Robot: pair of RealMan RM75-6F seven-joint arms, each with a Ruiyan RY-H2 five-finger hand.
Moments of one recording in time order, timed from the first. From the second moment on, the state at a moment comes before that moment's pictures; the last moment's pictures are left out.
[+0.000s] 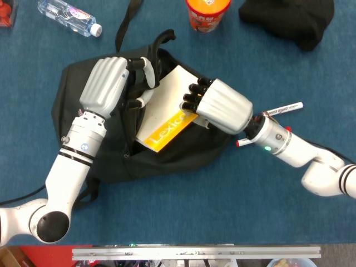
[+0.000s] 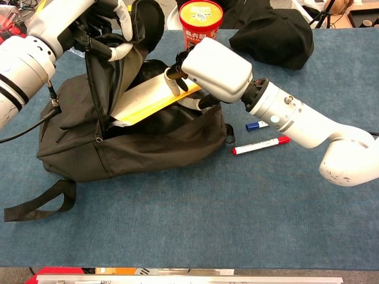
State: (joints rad) left arm -0.65 -1.40 -0.32 -1.96 1.04 1.17 0.16; right arm 0.86 -1.86 0.08 -0.86 -1.86 1.36 0.13
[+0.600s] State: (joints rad) left arm -0.65 -1.37 -0.33 -1.97 1.02 1.19 0.15; right arm 0.90 -1.98 0.04 -0.61 -1.84 1.39 0.23
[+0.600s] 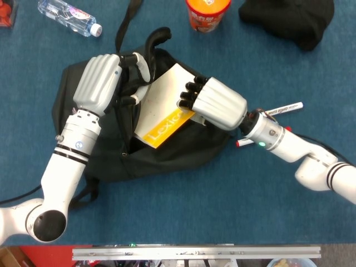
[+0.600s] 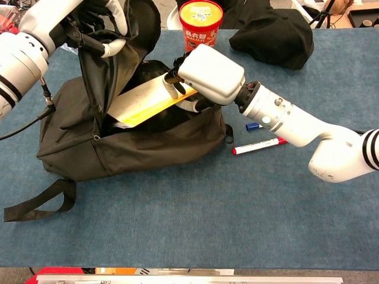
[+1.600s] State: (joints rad) left arm -0.62 -1.33 -0.34 -1.99 0.97 1.21 0.09; right arm 0.95 -2.13 0.04 -0.45 -1.74 1.32 0.28
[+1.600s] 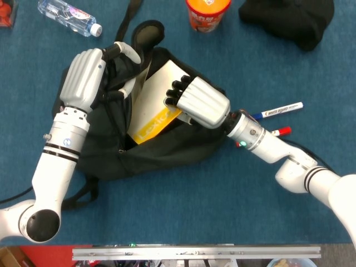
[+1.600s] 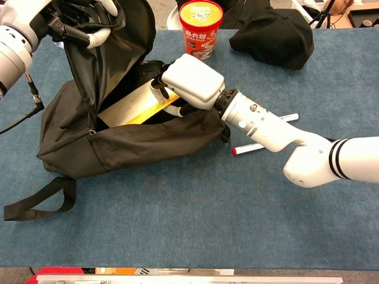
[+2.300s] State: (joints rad) left arm -0.60 -1.27 -0.34 -2.01 0.94 1.16 0.04; right arm 0.92 -1.88 0.01 -0.89 -1.70 1.20 0.09
